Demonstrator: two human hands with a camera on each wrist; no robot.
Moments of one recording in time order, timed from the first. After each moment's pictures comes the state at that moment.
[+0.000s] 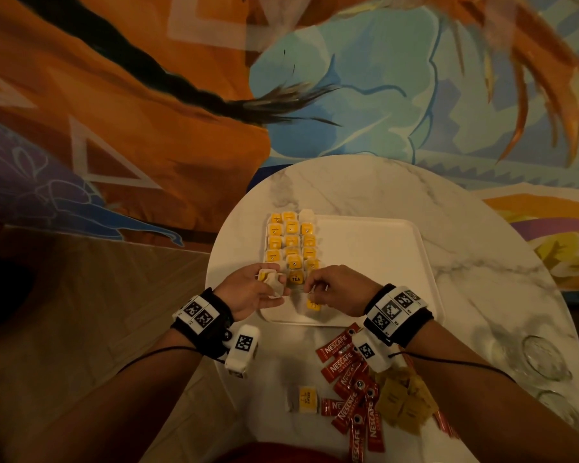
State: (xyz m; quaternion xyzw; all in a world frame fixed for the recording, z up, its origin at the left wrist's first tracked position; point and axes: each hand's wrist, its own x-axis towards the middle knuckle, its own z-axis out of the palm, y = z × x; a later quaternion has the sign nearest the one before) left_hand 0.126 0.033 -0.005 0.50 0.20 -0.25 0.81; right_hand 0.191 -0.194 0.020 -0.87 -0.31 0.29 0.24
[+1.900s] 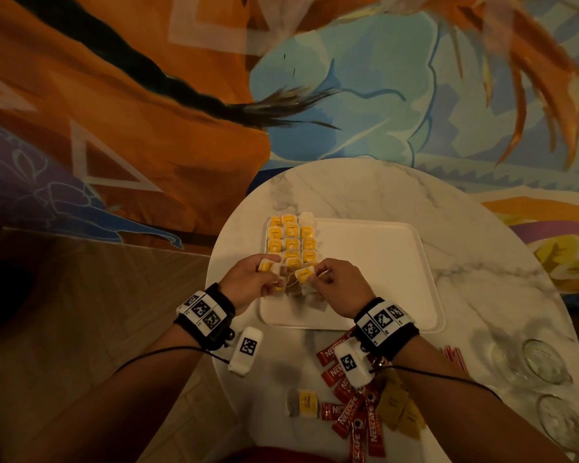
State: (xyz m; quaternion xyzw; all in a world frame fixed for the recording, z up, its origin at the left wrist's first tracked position) left_hand 0.138 0.028 0.003 0.62 0.18 -0.16 0.75; right_hand 0.180 -0.184 0.004 -0.89 -0.10 0.18 0.41
